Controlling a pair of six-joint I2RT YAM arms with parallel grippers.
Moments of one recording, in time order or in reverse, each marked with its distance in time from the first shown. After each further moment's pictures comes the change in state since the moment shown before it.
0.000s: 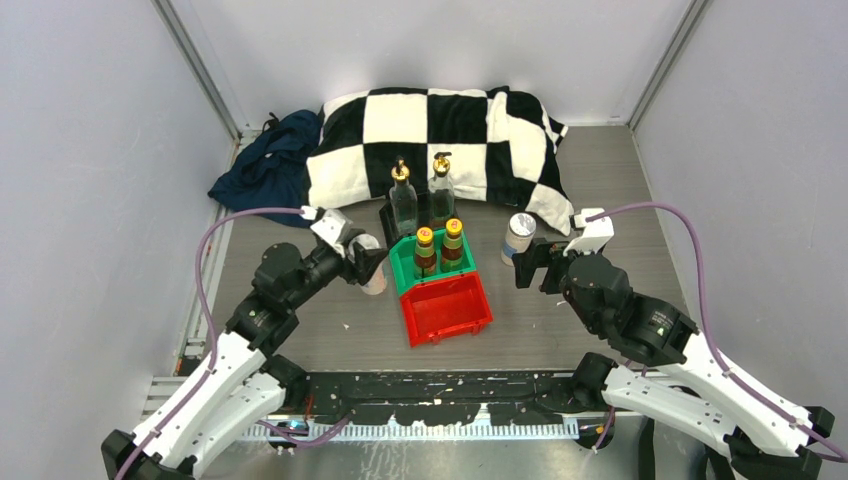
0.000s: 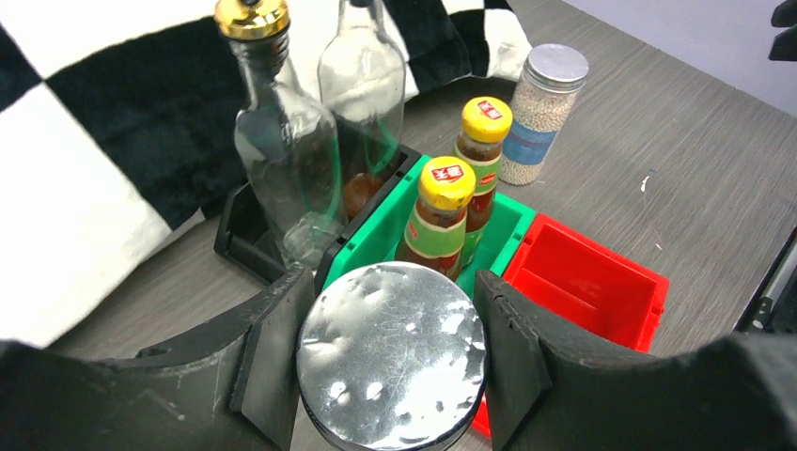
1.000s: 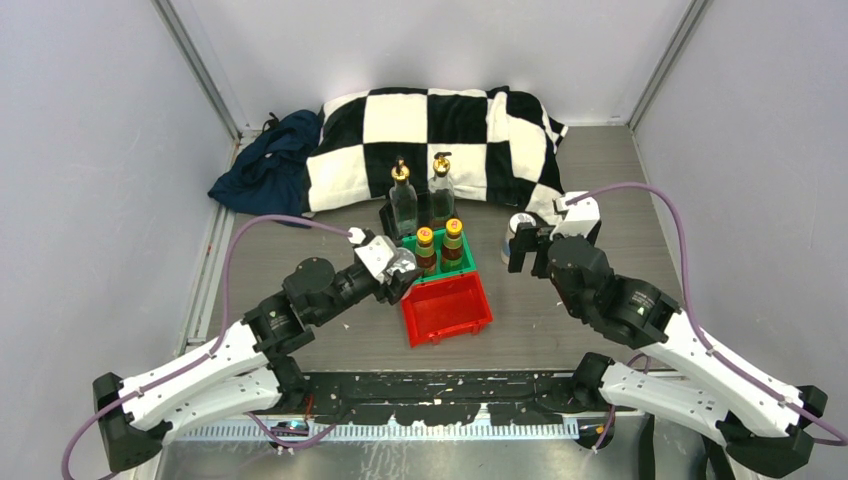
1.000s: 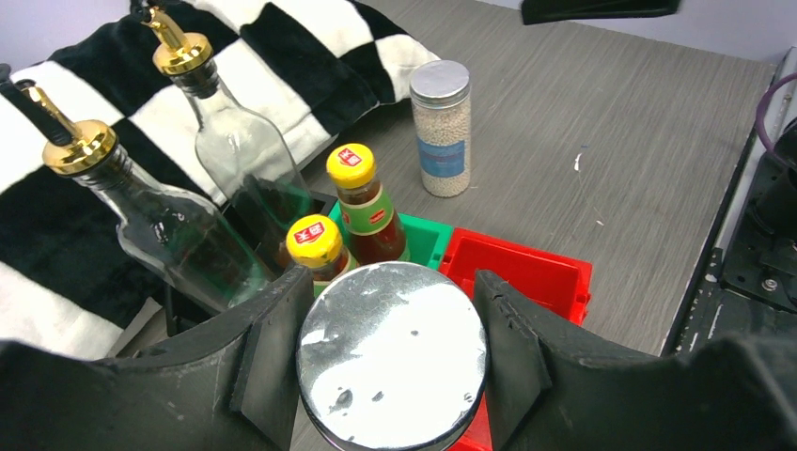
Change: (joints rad) left arm -0.432 0.090 0.078 0.037 -0.267 0.166; right arm 0.000 0.149 0.093 0.020 0.106 -0.072
